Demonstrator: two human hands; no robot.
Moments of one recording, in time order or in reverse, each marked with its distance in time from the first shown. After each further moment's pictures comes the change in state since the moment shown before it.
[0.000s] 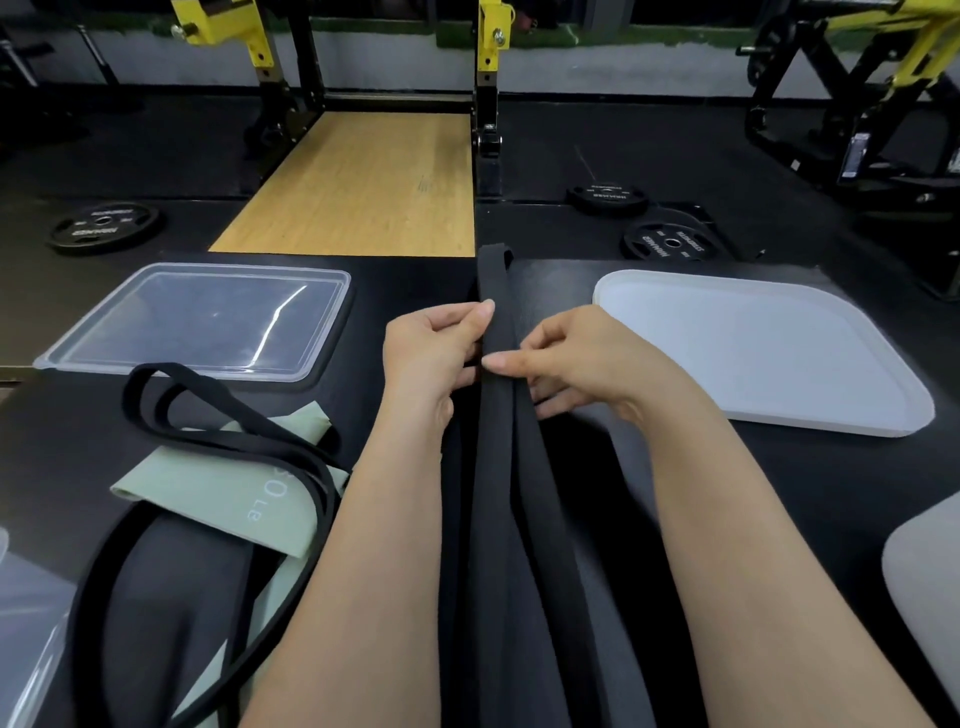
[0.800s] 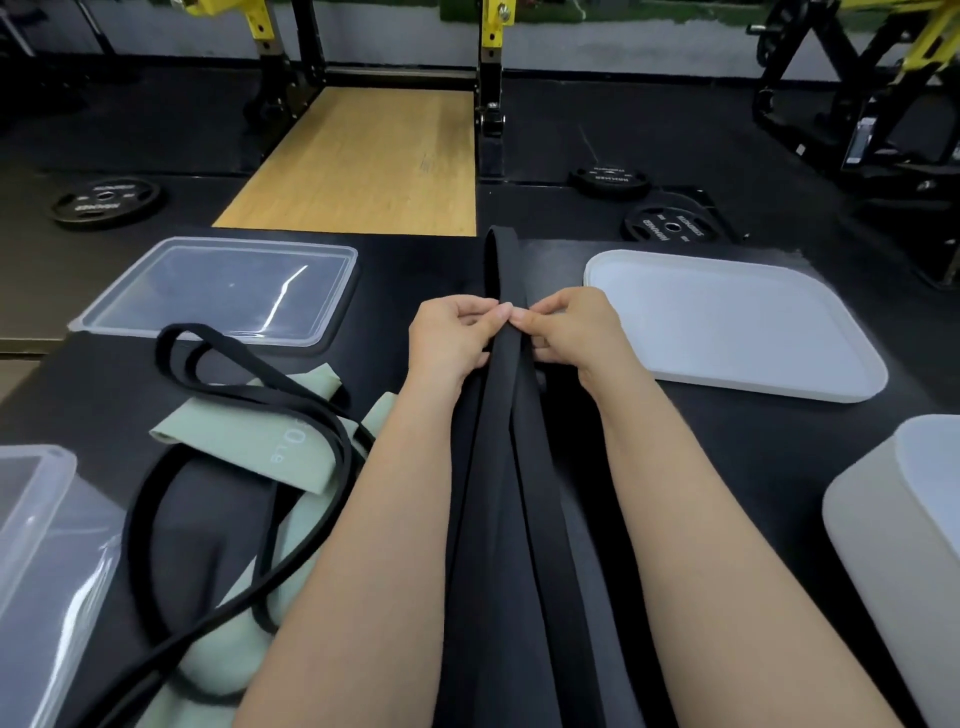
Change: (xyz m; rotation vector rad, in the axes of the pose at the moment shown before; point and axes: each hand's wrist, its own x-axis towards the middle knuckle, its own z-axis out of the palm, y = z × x) left_hand -0.007 -0.012 0.005 0.245 -0.057 0.049; right_hand 0.022 0.023 0.006 0.012 0.356 -0.028
